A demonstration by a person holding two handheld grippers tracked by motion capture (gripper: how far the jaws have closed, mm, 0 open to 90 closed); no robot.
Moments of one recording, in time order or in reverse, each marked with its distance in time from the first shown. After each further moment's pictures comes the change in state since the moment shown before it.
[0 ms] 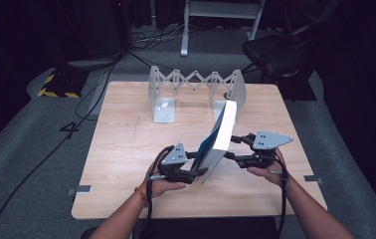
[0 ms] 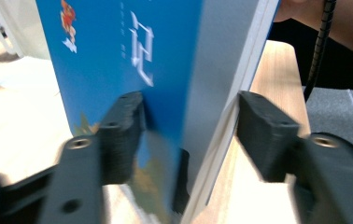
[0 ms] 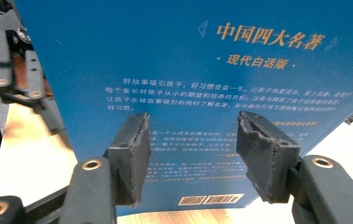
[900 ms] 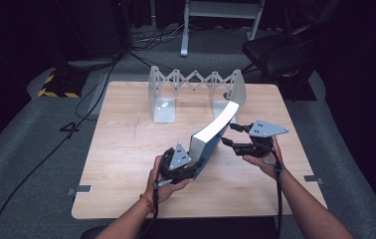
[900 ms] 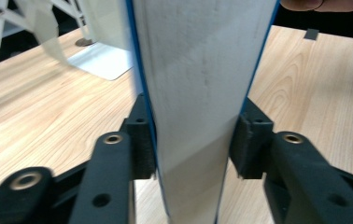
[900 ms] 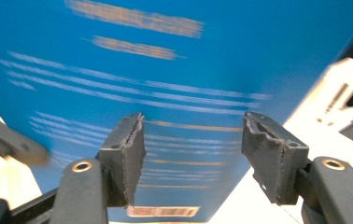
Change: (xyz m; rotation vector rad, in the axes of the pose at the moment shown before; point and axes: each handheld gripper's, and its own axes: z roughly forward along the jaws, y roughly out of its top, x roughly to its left) left arm -0.009 -0.001 0.000 0.015 0.261 -0.039; right arm -0.025 0.003 0.013 0.038 -0.179 0.066
